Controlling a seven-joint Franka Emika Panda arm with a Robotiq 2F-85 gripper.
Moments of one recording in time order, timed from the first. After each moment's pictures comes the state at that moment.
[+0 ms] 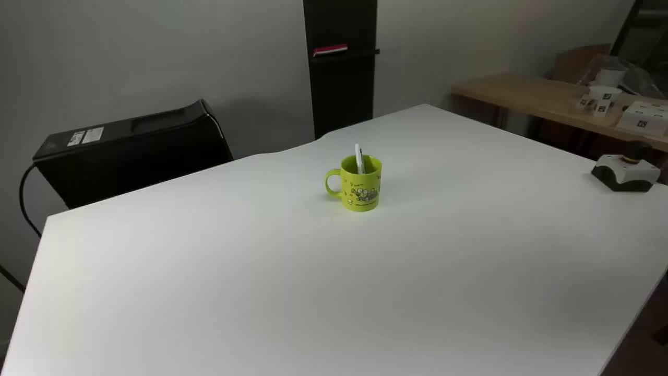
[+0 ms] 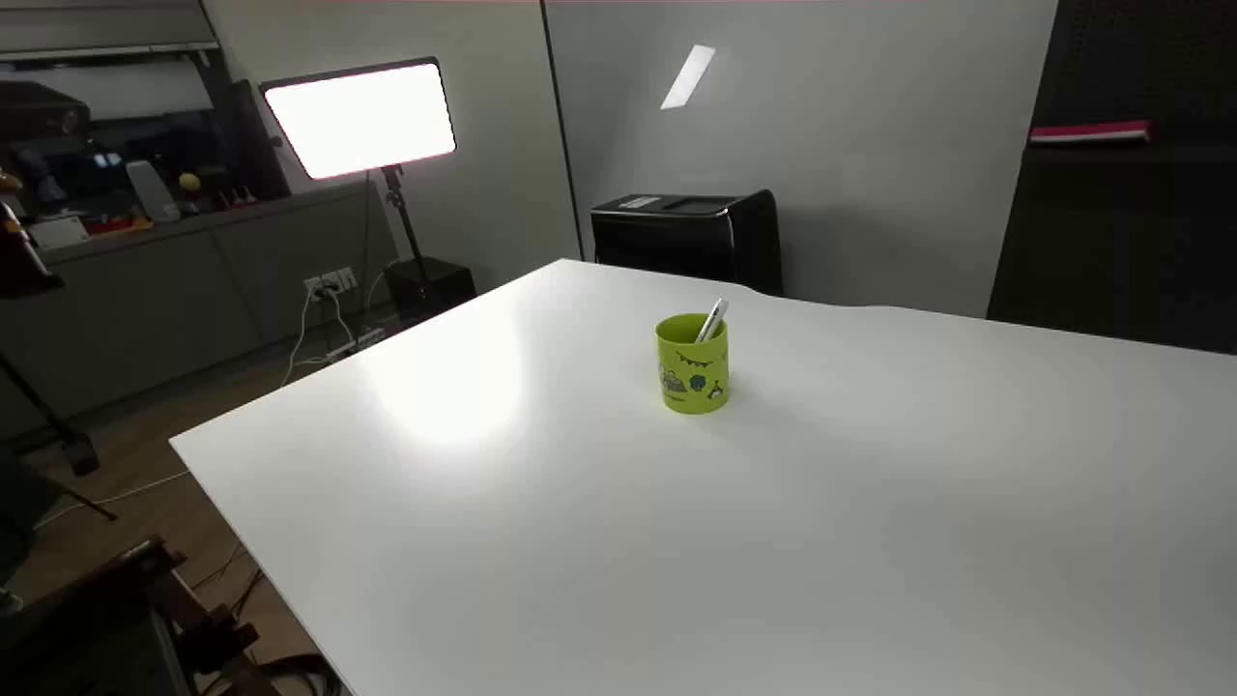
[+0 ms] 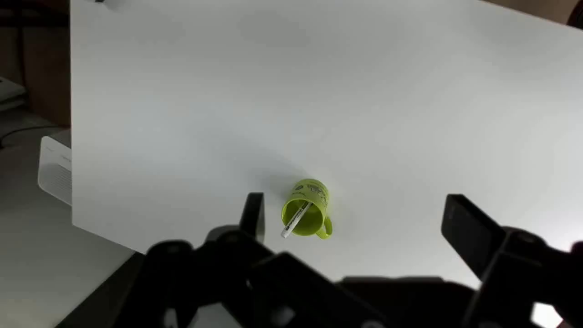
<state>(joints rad) 0.07 -0.54 0.22 -2.24 -0.12 1.79 -0.02</state>
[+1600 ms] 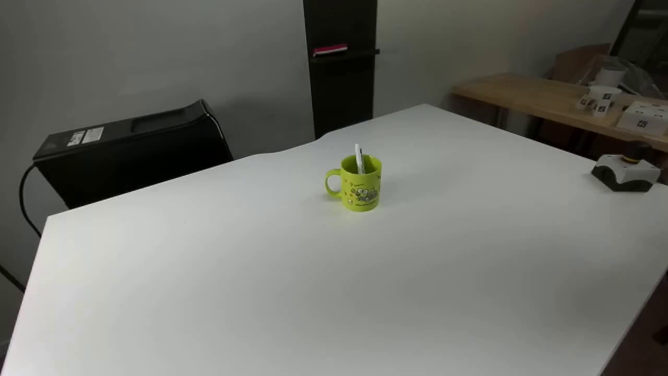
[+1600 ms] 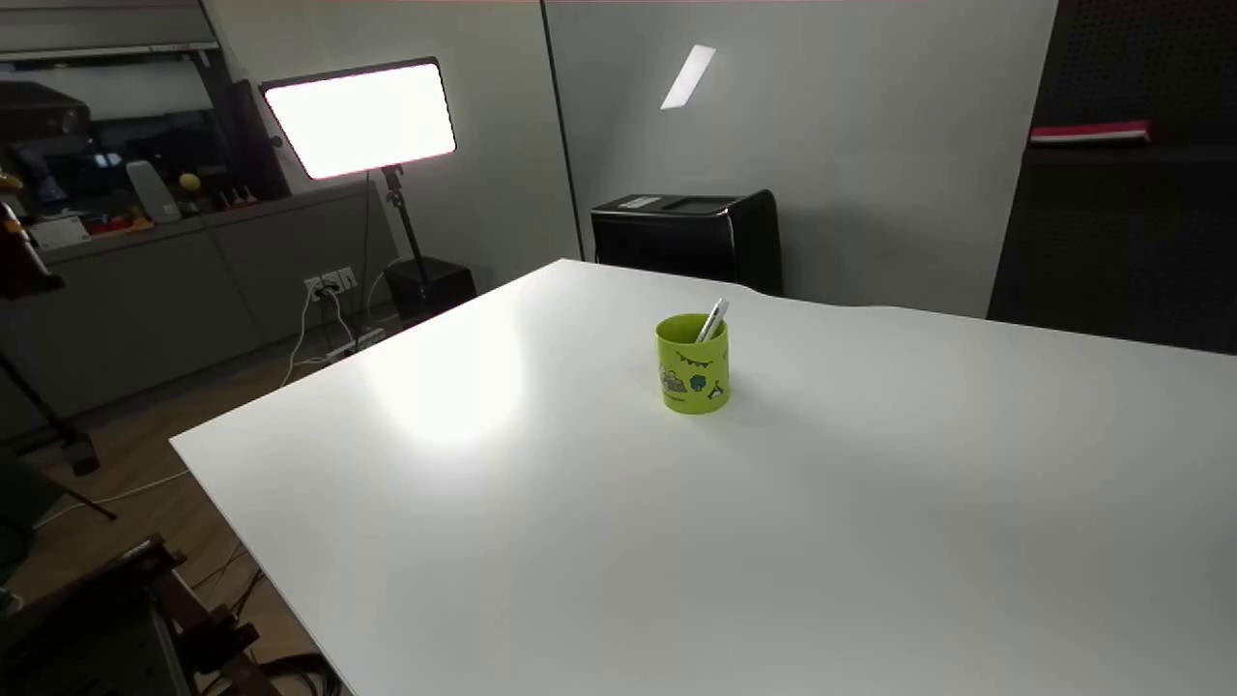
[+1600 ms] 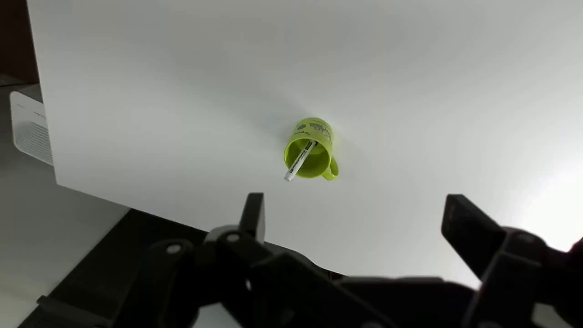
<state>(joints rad) 0.07 -0.42 0.14 -2.24 -0.12 2.05 -0.02</state>
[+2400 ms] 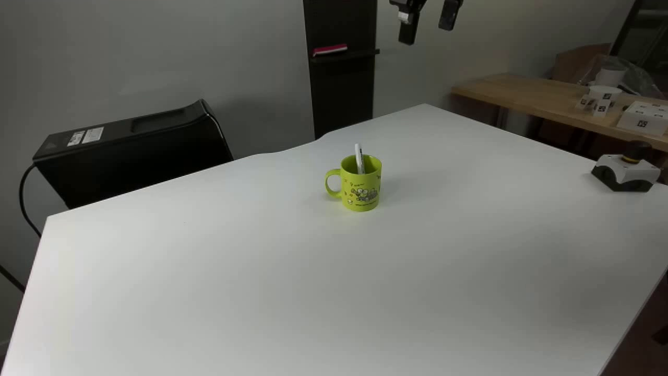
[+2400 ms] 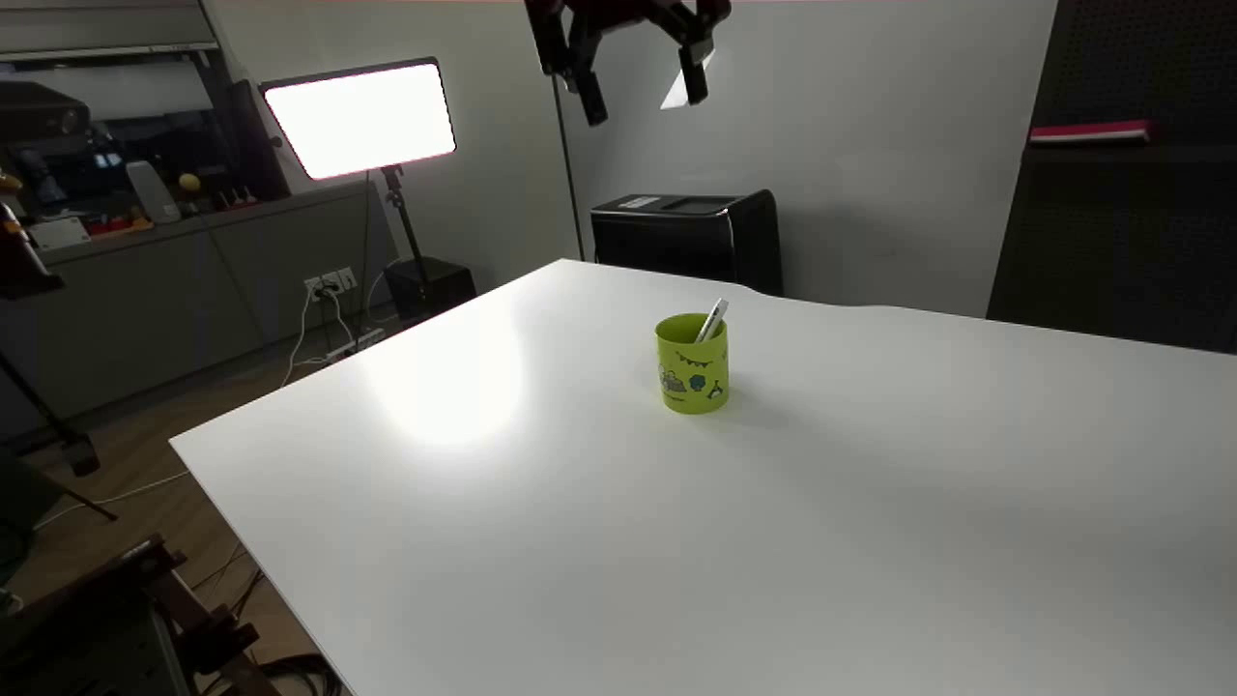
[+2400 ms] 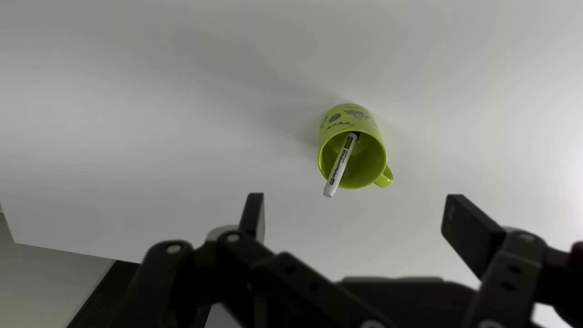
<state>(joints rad) 0.02 0.02 0.04 -2.17 -0.11 2.39 -0.02</state>
